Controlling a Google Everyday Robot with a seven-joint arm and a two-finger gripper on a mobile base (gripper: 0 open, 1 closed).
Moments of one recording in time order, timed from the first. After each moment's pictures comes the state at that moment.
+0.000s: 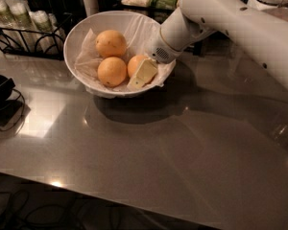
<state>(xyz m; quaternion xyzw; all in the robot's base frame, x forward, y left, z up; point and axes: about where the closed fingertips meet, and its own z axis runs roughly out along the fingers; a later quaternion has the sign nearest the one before) 0.640 -0.005 0.861 -0.56 0.76 0.15 0.29</state>
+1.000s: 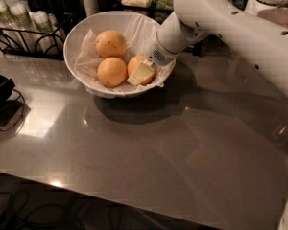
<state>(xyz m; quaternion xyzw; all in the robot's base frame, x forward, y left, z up) 0.647 0.004 0.849 -0.56 0.76 0.15 0.29</state>
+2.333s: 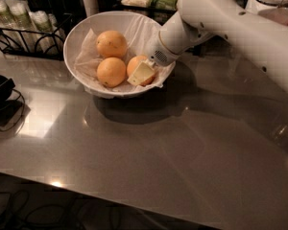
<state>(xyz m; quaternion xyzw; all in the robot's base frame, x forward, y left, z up) 0.641 0.000 0.858 -0.55 0.76 0.16 0.30</state>
